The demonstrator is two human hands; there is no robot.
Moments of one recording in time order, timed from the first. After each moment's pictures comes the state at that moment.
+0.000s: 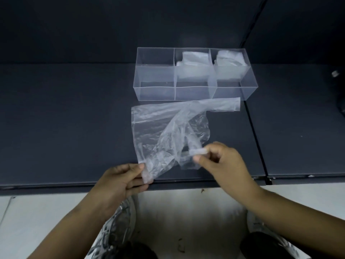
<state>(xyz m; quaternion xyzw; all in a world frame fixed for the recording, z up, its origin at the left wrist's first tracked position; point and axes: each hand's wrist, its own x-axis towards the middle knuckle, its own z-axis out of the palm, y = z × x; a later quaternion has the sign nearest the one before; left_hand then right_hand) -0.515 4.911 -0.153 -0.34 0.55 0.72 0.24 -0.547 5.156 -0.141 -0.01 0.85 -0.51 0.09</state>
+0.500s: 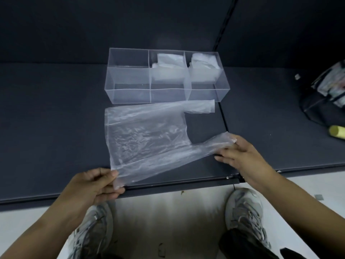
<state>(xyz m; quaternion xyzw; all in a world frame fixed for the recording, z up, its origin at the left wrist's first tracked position) -0.522 4.911 -0.157 -0.34 0.62 0.67 0.22 -0.570 5.261 -0.149 0.20 0.68 -0.69 0.16</state>
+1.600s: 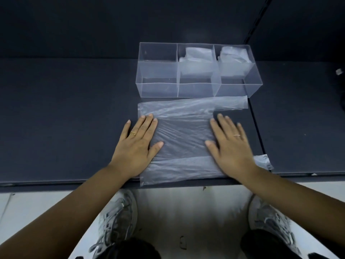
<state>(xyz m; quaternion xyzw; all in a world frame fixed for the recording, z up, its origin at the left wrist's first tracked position) -0.580 4.909 -0.199 0.13 0.99 0.05 0.07 -0.589 5.187 -0.193 -0.10 0.99 -0.04 0.05</state>
